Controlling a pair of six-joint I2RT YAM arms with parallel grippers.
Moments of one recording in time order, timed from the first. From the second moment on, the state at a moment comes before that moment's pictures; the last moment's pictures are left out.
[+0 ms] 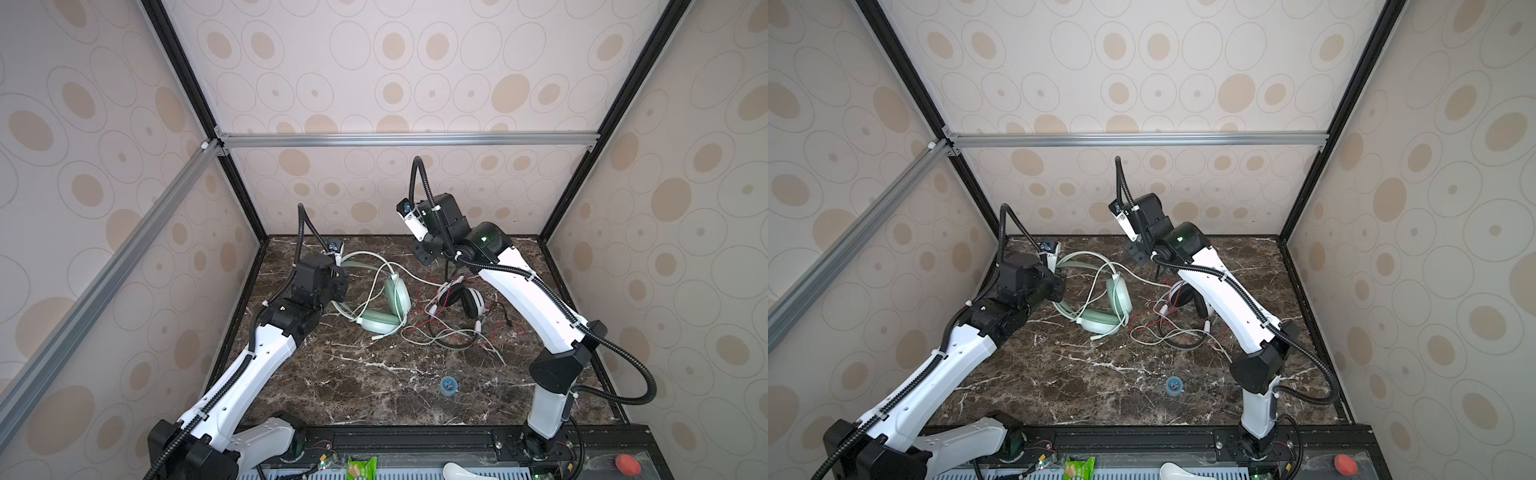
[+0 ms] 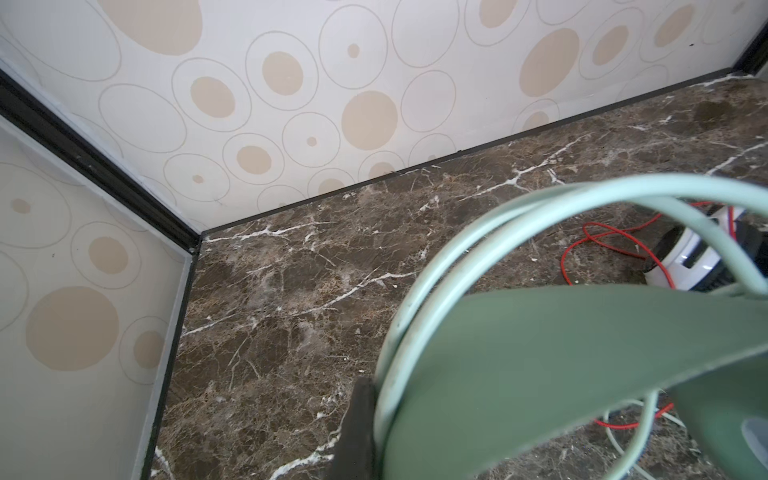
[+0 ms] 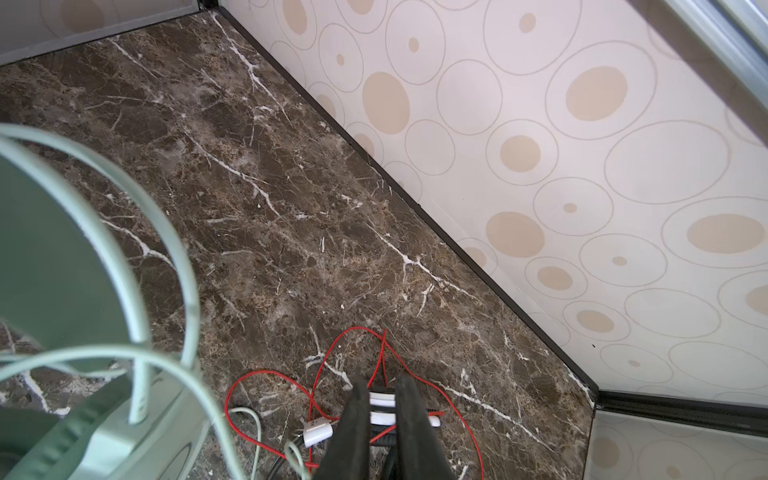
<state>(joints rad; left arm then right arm) -0.41 1.12 1.06 -0.42 -0.24 0.05 0.72 1.86 2.20 -1.01 0.30 -0.23</state>
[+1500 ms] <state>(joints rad) -0.30 1.26 1.25 -0.57 -0.02 -0.16 0.55 1.23 1.14 -0.49 -0.59 0.02</state>
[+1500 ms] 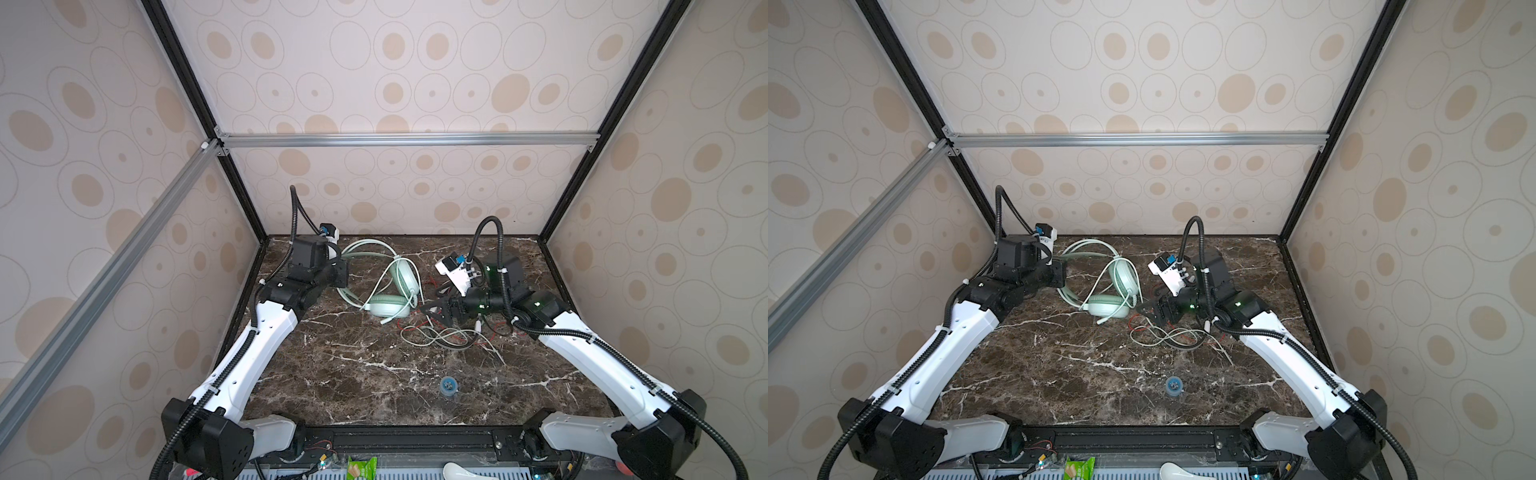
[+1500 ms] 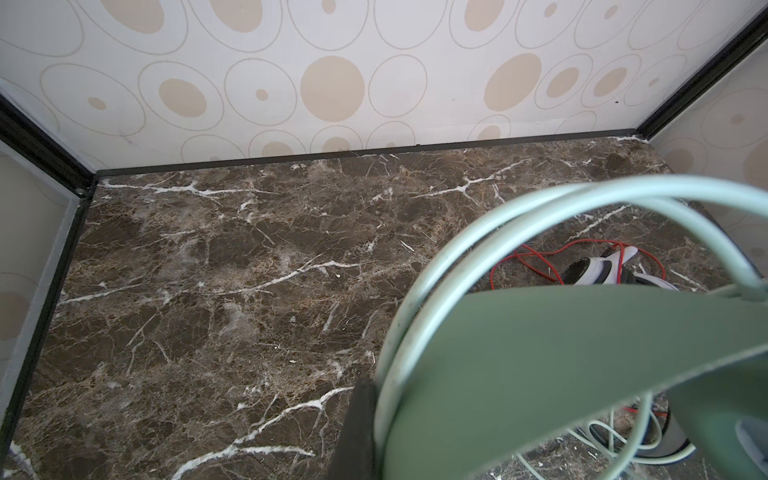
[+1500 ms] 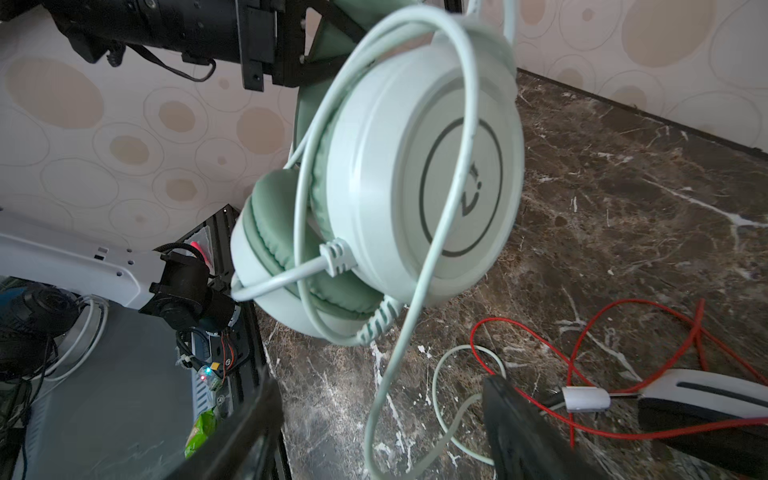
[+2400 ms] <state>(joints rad) -0.29 1.26 1.25 -0.54 0.02 -0.18 0.55 1.44 1.34 -0.47 -0.36 -0.01</state>
